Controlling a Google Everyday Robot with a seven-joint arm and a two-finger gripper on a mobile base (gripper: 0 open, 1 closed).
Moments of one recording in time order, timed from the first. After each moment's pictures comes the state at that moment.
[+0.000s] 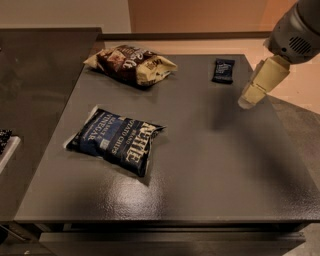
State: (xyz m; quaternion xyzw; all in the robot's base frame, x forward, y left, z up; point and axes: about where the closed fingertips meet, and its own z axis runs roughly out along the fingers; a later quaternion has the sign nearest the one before) arm 0.536 -0.217 0.965 -0.50 0.84 0.01 0.23
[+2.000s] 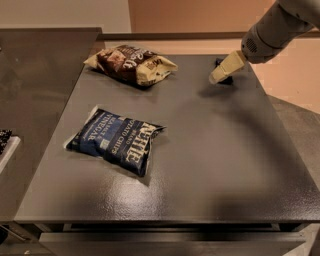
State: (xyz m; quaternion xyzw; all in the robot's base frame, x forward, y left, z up) arm 0.670 -0.238 0.895 -0.24 0.94 0.03 0.25
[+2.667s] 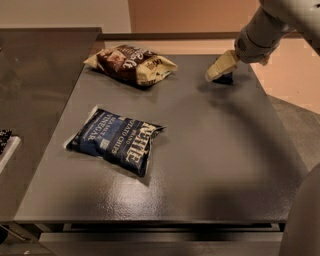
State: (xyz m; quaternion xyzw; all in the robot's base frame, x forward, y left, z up) arm 0.692 -0.238 0.880 -0.17 0.96 0.01 0.23
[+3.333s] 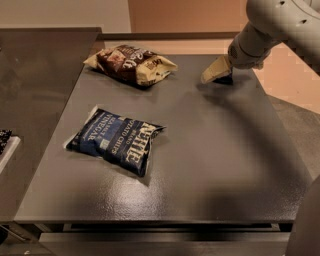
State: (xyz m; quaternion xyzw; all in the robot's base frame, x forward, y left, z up) arm 0.707 -0.235 0.863 -0.13 0.96 -0.01 0.26
